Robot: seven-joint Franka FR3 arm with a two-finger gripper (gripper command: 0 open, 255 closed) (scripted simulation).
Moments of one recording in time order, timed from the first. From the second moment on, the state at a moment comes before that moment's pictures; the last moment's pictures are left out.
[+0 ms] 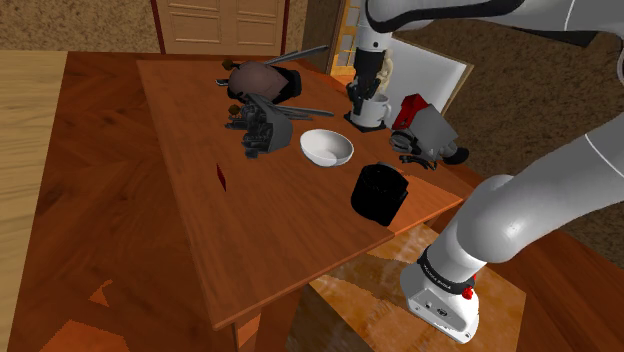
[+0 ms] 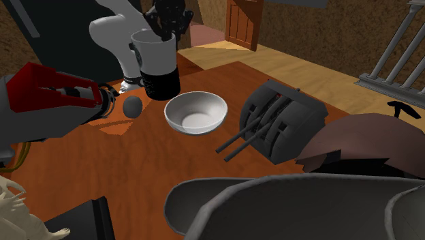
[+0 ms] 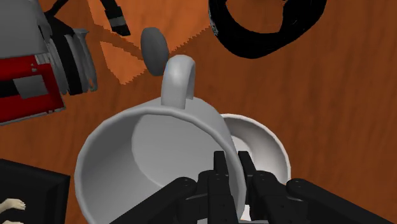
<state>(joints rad) 0.01 -0.34 -0.12 -2.17 -0.10 1.73 -0.03</state>
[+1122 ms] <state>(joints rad) 0.09 -0.95 0.06 -2.59 0.01 1.53 0.17</state>
